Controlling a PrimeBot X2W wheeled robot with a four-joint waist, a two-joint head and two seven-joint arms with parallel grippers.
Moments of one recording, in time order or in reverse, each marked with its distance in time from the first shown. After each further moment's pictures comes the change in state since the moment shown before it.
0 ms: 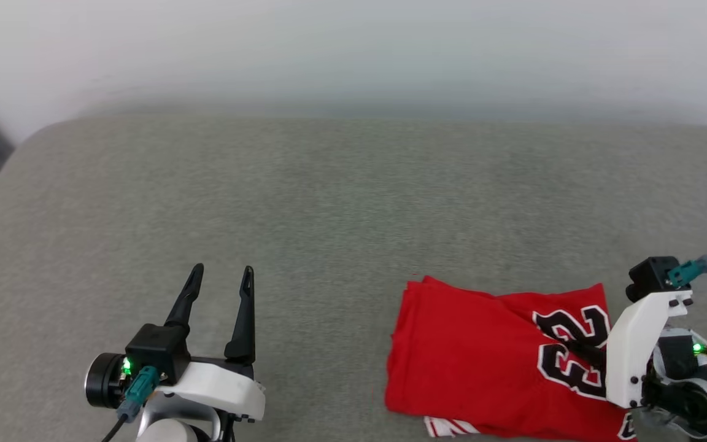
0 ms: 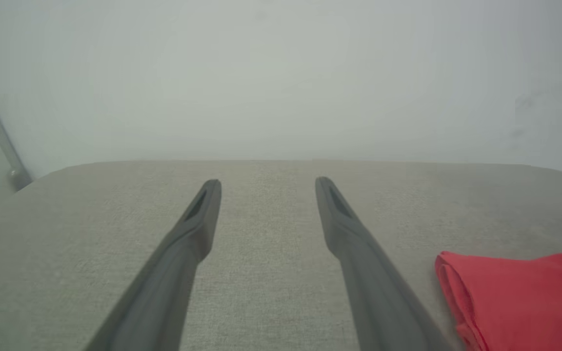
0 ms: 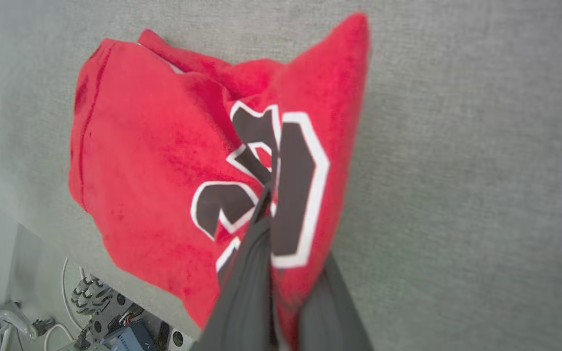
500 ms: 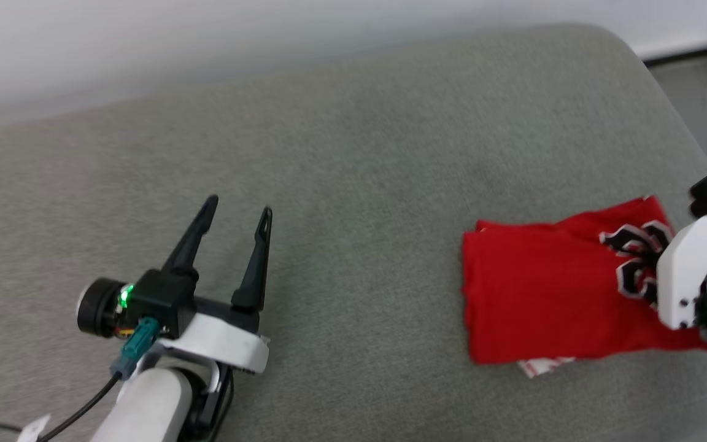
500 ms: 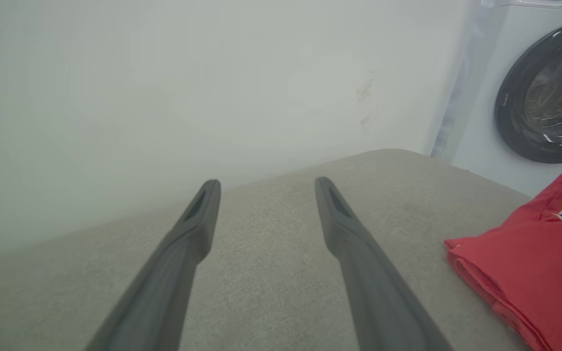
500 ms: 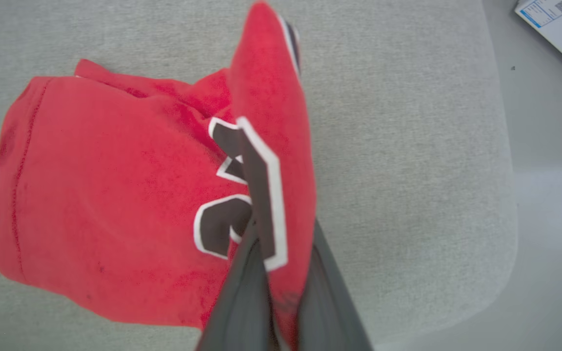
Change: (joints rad) left arm -0.117 0.047 -0.030 -0.095 0.059 -0.053 0.050; right arm -0.191 -0.098 -0.018 0.063 -0.244 0.000 -0.045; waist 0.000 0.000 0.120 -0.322
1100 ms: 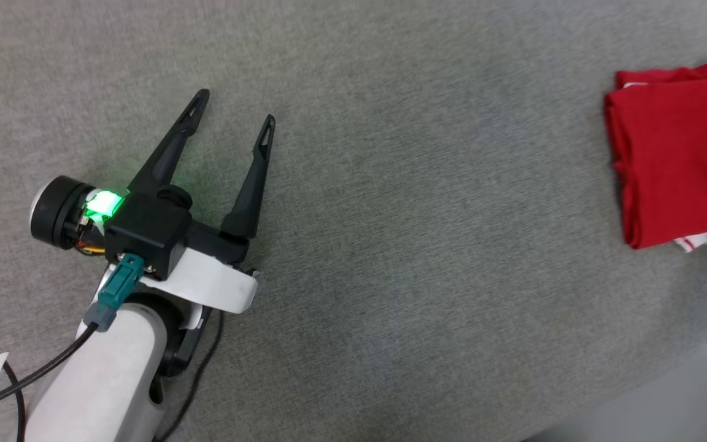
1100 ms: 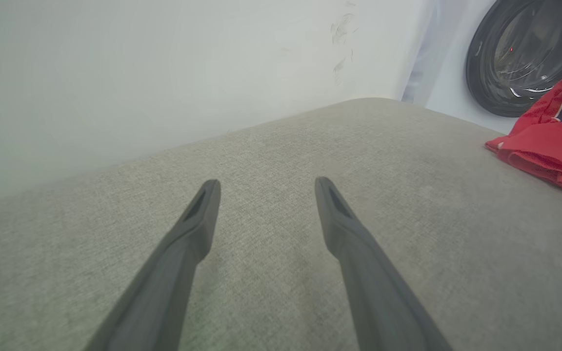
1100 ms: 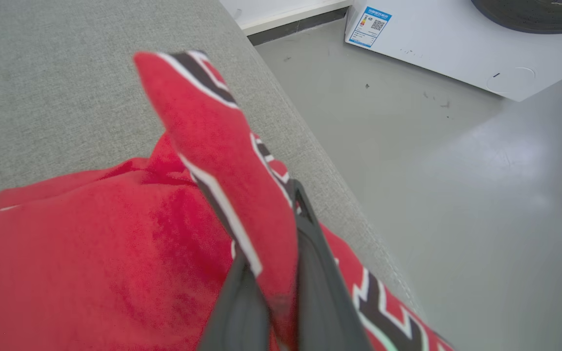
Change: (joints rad) left arm -0.207 0.104 -0.025 -0.173 0.088 -0.040 0.148; right arm -0.338 0.018 -0.368 0.366 -0.110 0.000 -0.475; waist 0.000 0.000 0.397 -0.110
